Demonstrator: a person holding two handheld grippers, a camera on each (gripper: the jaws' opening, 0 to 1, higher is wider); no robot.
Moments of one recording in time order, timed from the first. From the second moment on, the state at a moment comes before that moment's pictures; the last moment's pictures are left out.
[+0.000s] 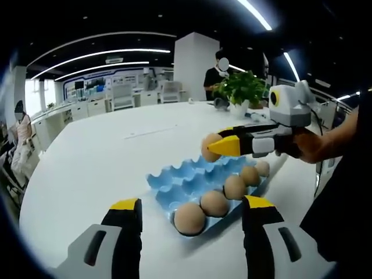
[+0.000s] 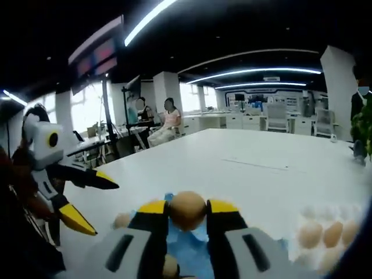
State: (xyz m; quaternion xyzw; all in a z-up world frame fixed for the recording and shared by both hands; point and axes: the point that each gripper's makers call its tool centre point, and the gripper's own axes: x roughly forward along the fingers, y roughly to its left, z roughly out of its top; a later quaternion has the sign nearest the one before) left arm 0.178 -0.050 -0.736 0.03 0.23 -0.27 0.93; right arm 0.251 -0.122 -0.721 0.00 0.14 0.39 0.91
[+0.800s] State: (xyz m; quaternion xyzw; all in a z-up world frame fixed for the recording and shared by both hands) left arm 0.177 -0.049 -0.741 0.04 0.24 -0.28 0.93; right arm 0.241 -0.048 -0.754 -0.03 0.18 0.47 0.86
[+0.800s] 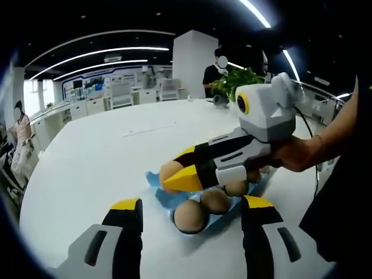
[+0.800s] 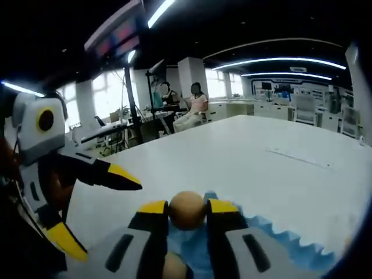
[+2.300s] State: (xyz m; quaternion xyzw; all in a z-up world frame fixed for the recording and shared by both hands) left arm 0.177 -0.050 -0.738 0.04 0.23 -0.27 0.93; right arm 0.242 -0.043 -0.779 -0.04 0.24 0.45 0.86
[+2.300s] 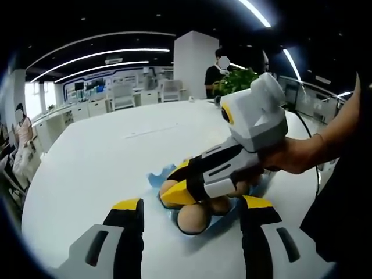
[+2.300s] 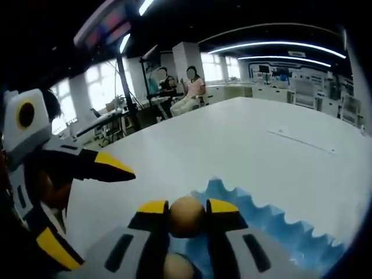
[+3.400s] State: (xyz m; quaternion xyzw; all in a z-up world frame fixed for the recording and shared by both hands) left arm 0.181 -0.050 -0.734 0.03 0.23 -0.27 0.93; right arm 0.280 -0.305 -0.742 0.01 0.19 0.16 0.97
